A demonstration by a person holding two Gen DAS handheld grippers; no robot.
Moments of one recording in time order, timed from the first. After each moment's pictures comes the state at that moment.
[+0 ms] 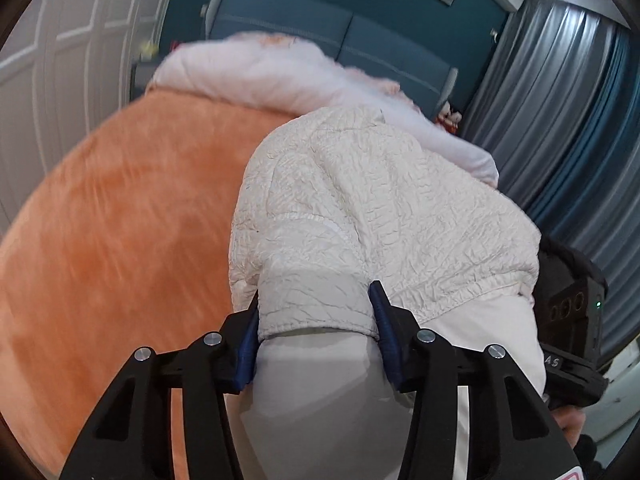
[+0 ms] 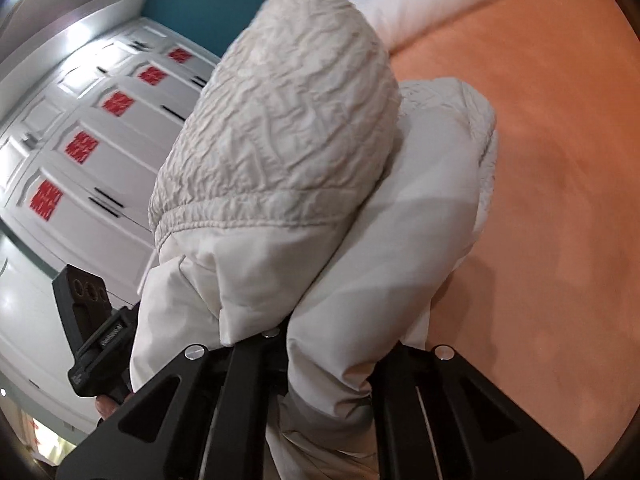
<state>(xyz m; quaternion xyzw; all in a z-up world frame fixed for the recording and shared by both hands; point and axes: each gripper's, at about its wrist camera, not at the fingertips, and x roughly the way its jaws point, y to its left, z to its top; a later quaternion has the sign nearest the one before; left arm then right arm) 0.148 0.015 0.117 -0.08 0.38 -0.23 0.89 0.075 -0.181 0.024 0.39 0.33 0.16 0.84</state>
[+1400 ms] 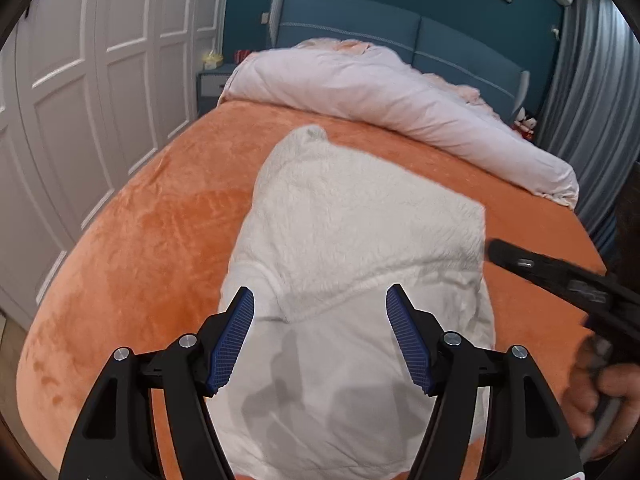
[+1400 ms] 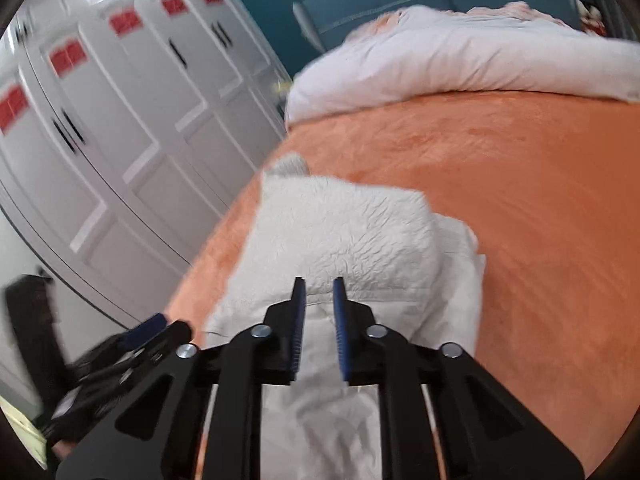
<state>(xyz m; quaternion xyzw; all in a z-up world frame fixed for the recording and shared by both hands) 0.237 0.076 0.086 -0.03 0.40 -0.10 0.91 0.252 -0.106 0.047 0.20 0.38 0.12 0.90</state>
